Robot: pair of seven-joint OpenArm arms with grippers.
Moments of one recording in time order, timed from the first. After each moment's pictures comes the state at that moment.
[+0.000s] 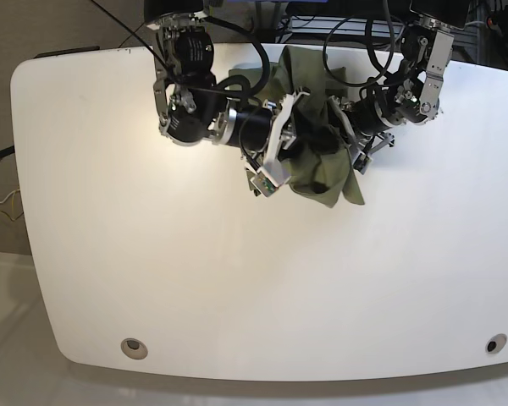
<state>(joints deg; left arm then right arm) 10.9 -19.6 11.3 92.8 -31.3 -20.8 43.5 -3.5 -5.5 -11.0 104.4 45.1 31.3 -64.5</state>
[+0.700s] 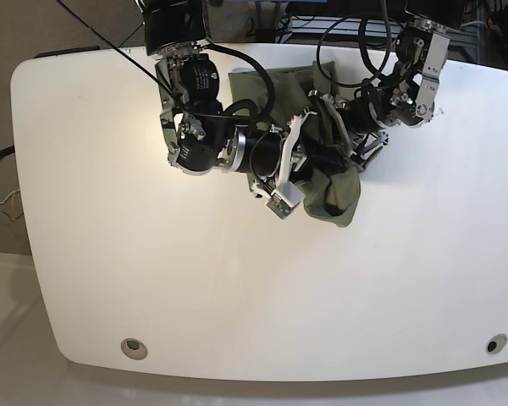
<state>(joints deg) 10.4 -18.9 12.3 93.7 -32.7 -20.9 48.3 2.2 -5.0 -13.1 100.5 44.0 35.0 -63.8</state>
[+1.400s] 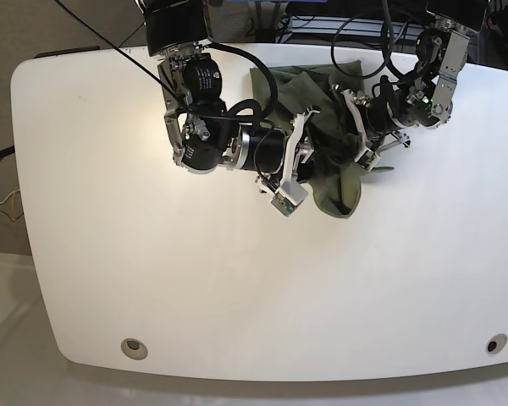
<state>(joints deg) 11.1 -25.4 12.2 98.5 -30.9 -20.6 51.3 2.4 -5.0 -14.1 98.3 45.6 34.6 -63.6</state>
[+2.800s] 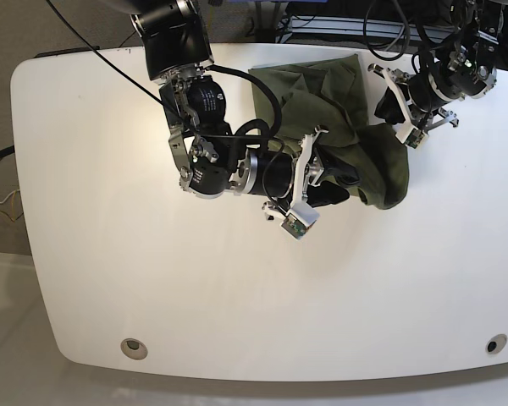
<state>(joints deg) 26.5 -30.7 -3.1 116.4 -33.0 -17.0 54.5 9.2 -4.3 -17.4 95.9 42.9 34.6 -60.8</state>
